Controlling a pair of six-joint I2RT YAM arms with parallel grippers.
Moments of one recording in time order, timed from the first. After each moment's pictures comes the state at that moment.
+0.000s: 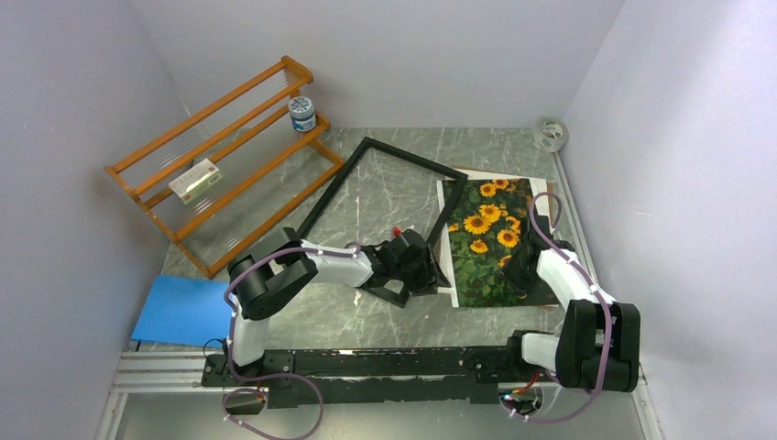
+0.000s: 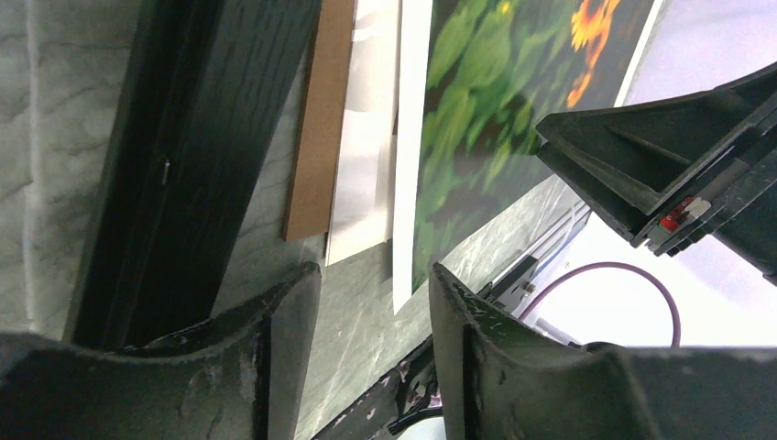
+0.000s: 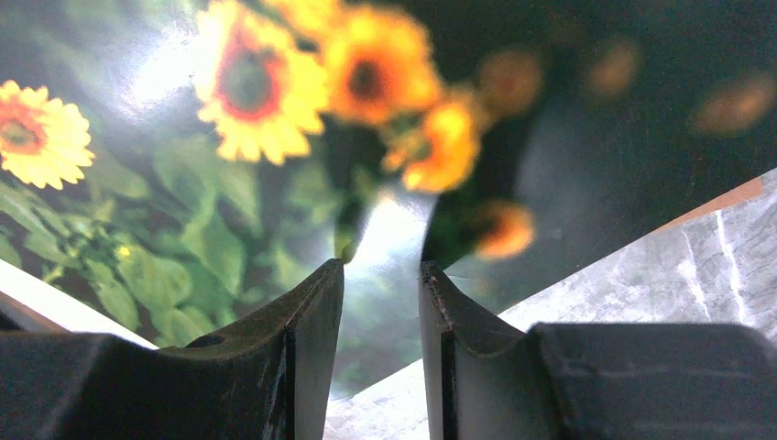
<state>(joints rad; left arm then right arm) -1.03 1.94 1.07 0.14 0.16 -1.29 -0.08 1.23 0.58 -0.67 0.09 0.73</state>
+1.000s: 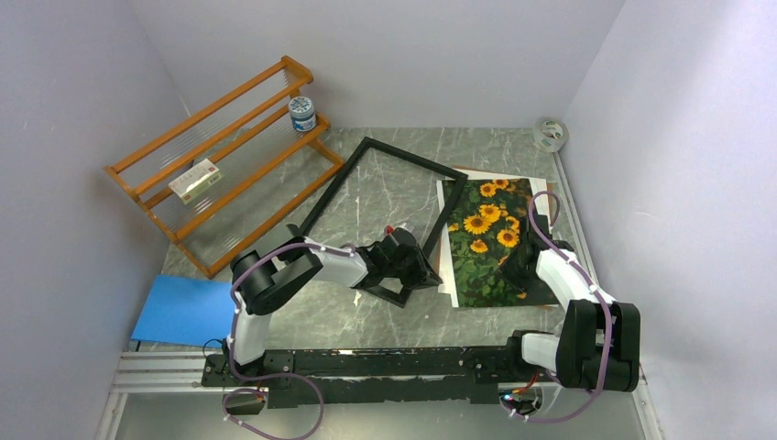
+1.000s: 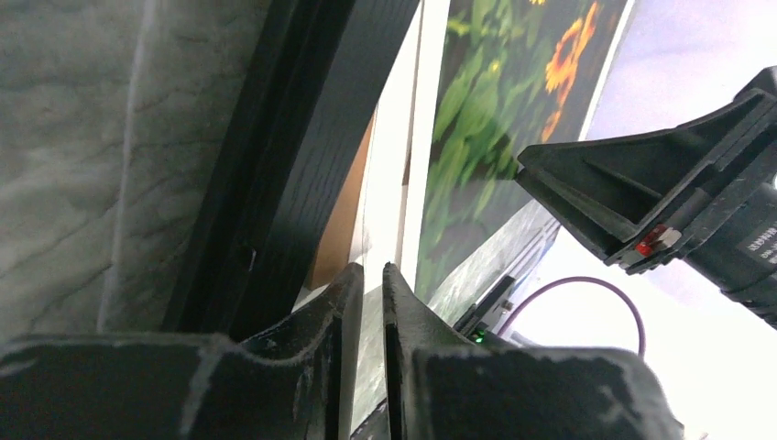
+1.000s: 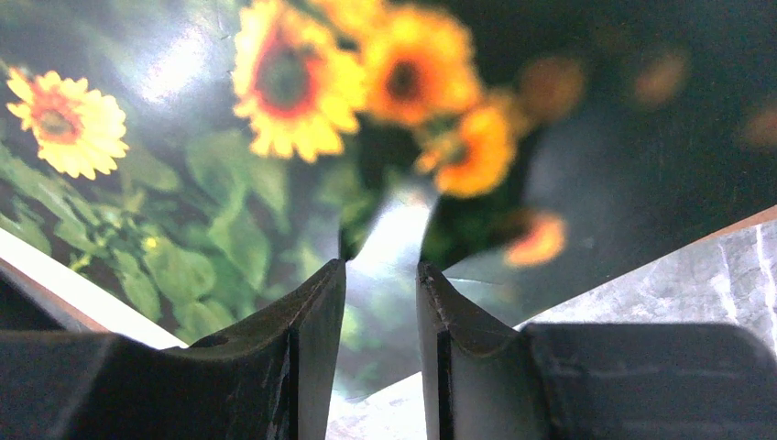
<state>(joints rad) -0.99 1.96 0.99 0.32 0.17 -1.31 -0.07 1.23 0.58 -0.63 0.06 0.74</state>
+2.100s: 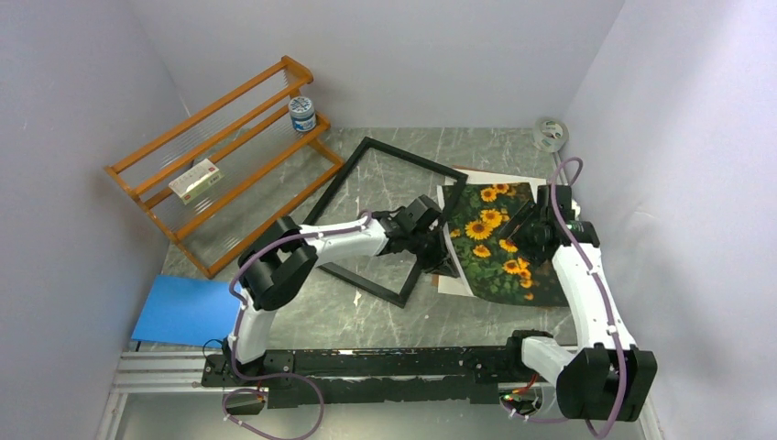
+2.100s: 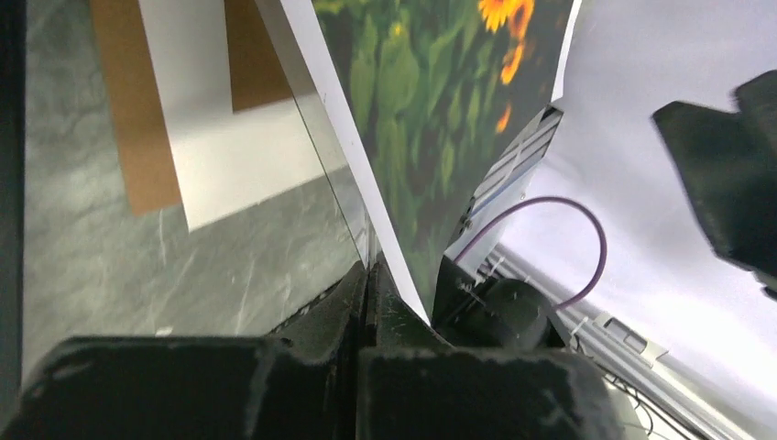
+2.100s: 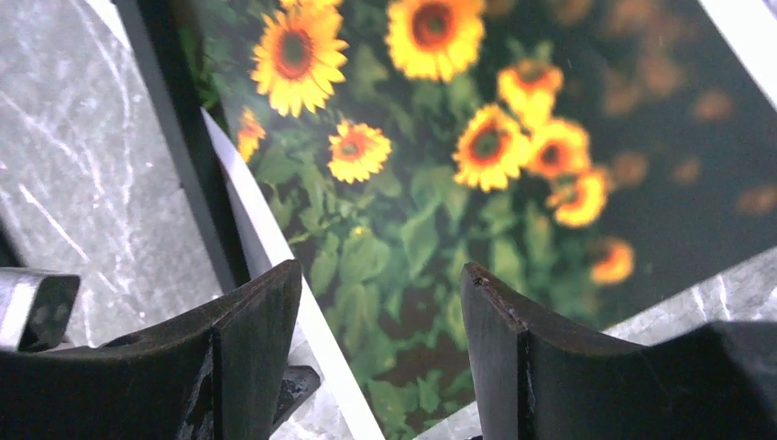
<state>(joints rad) -0.97 2.03 1.42 -0.19 0.39 -1.24 -0.06 1.07 0.87 -0.82 0.05 0.68</state>
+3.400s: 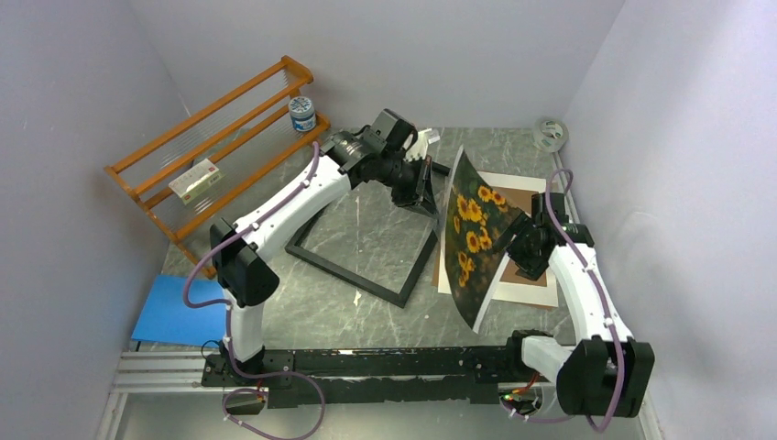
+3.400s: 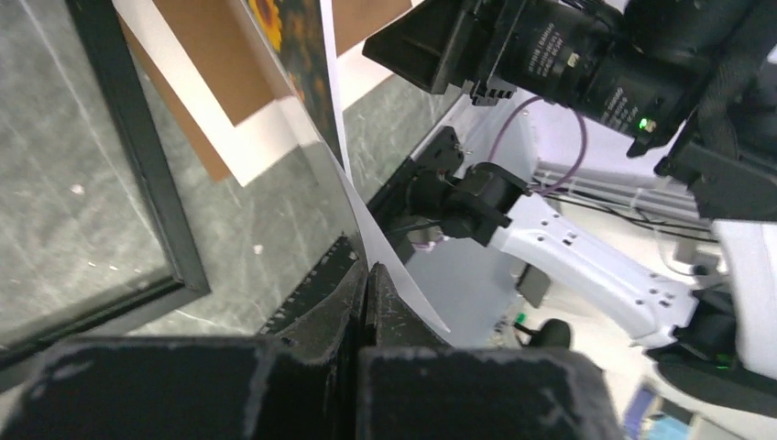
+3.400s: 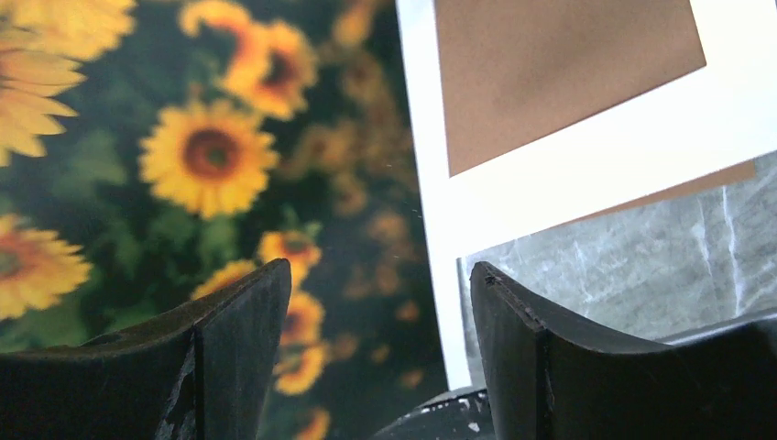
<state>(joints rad) -0.79 1.93 2.06 -0.95 0.55 -0.64 -0.06 1.05 0.84 -0.91 0.00 0.68</state>
